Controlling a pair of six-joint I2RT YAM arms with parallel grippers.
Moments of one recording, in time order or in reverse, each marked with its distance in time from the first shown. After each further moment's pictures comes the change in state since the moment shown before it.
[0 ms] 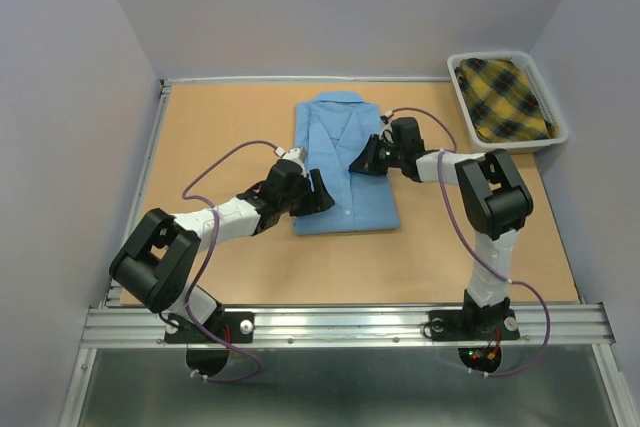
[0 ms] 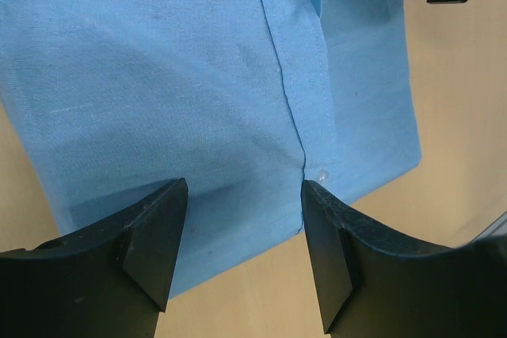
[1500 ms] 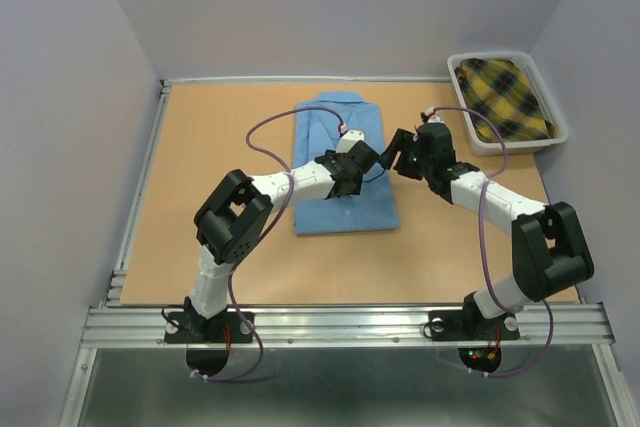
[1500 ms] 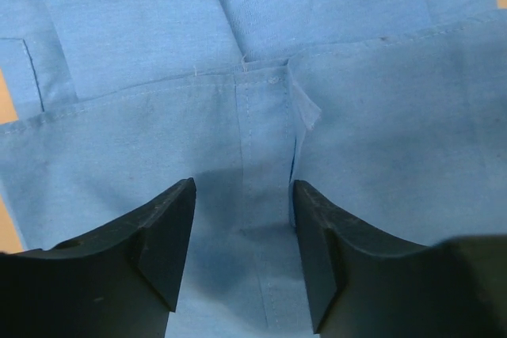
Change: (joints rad) left arm -0.220 0.506 0.721 -0.521 -0.573 0.197; right arm 0.000 -0.494 -0.240 -0.190 0.530 -0.072
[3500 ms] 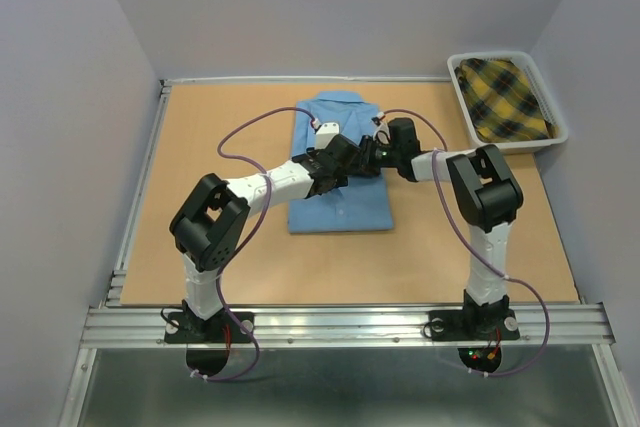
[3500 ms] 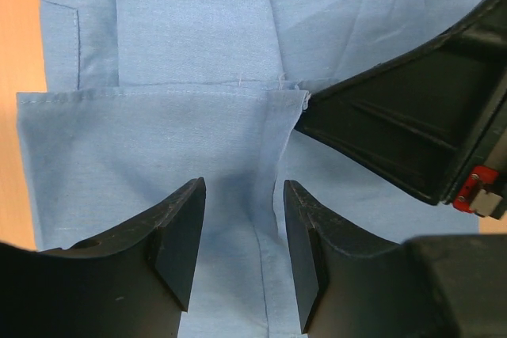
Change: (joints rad) left arm 0.072 -0.132 -0.136 0.080 0.029 -0.140; right arm 0.000 0.584 0.279 0.286 -0.715 0.117
